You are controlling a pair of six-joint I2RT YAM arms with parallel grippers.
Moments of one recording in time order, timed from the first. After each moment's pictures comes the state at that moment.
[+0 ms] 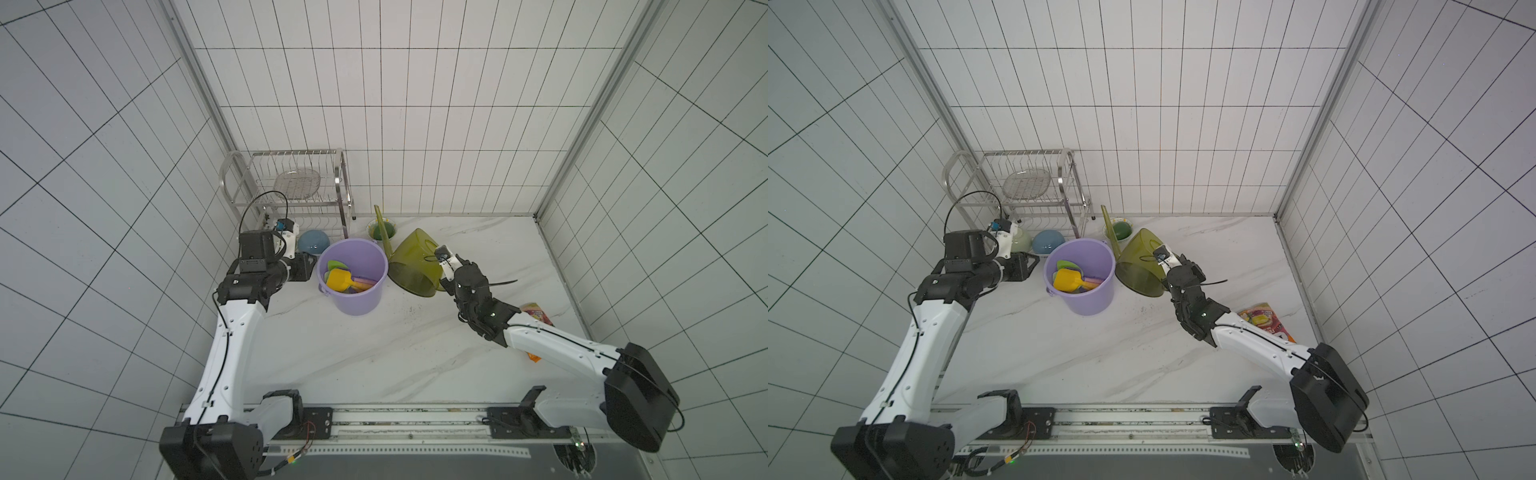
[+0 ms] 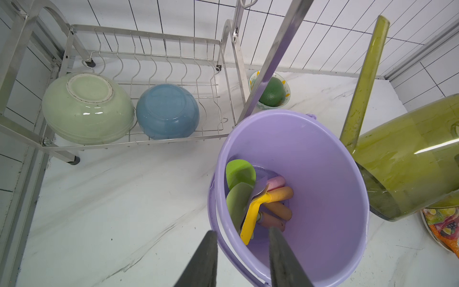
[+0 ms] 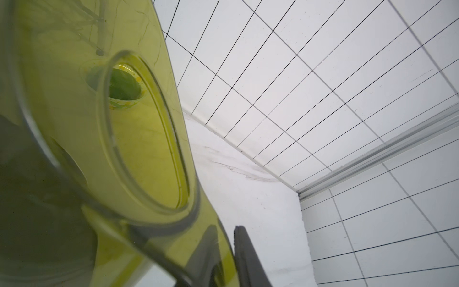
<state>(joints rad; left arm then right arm) 0.08 1.12 1.17 -0.74 0.37 -0.04 0.85 1.31 0.76 0.29 0.71 -0.46</state>
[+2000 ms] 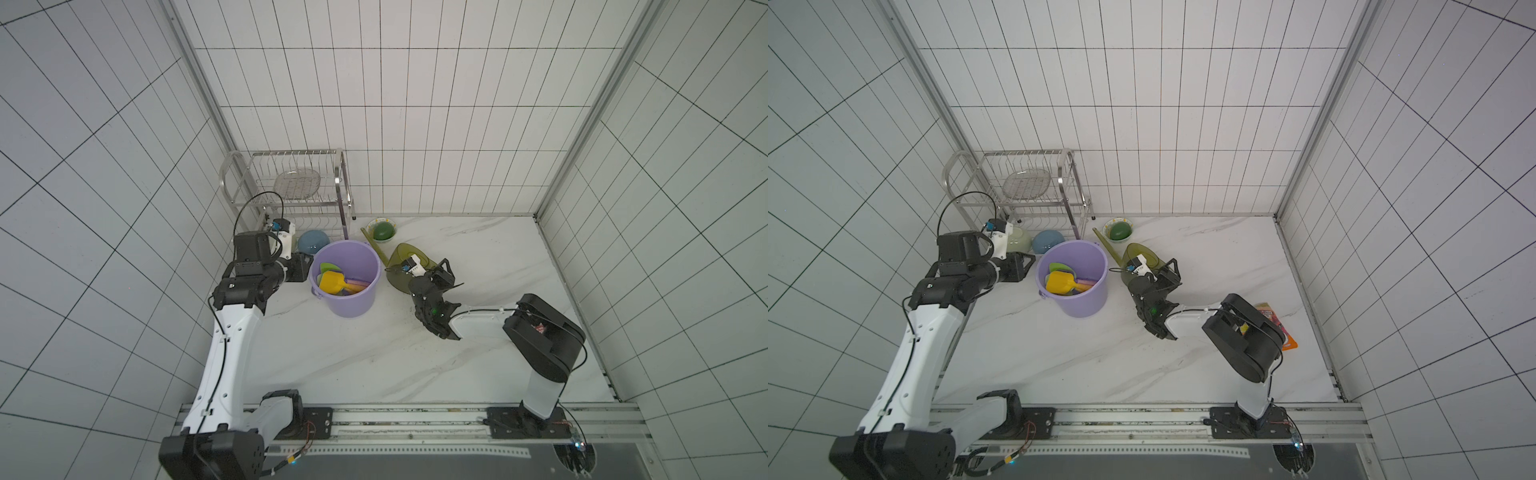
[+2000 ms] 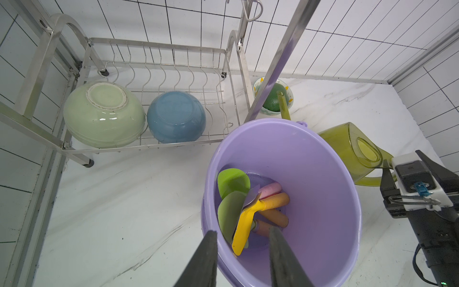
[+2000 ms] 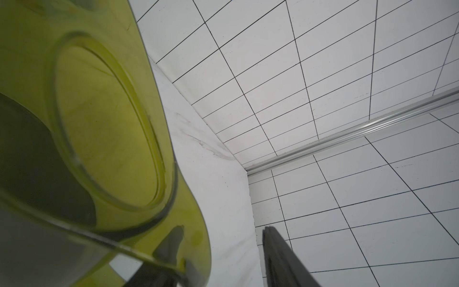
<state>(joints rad) 0.10 1.10 1.17 -0.74 0.36 -0.02 0.96 1.80 0.88 0.55 1.16 -0.65</state>
